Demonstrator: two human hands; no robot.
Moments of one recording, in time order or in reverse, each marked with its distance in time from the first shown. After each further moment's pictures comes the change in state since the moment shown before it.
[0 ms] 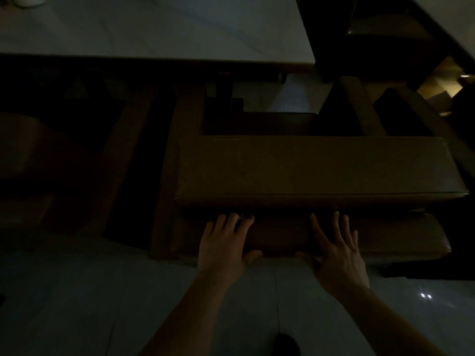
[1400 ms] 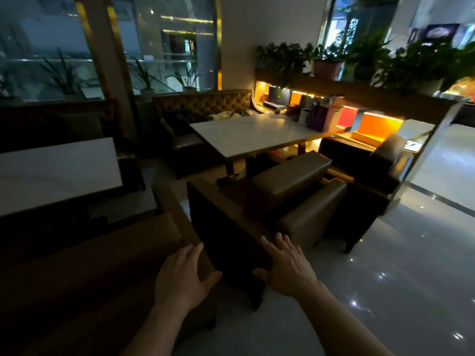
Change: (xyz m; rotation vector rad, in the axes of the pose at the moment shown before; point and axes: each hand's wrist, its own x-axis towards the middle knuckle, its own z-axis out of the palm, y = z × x) left_hand -0.047 0.475 -0.177 -0.158 -0.050 0.227; right_hand -0.288 0.384 -0.216 0.238 0.226 0.281
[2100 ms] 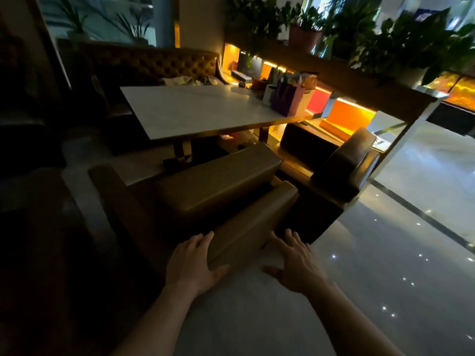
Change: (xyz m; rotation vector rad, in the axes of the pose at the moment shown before) left_hand 0.285 0.323 0.196 -0.109 -0.201 0.079; right_hand 0.199 0.399 -0.064 -0.131 -0.092 0.150
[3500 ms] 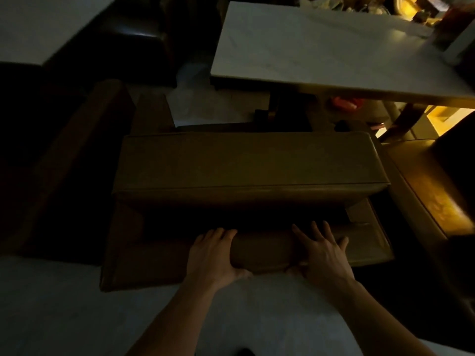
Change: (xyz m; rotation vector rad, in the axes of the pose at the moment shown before) left_hand 0.278 0.090 0.176 0.072 0.064 -0.507; right_hand 0.407 0.163 0.070 -0.225 -0.273 -0.543
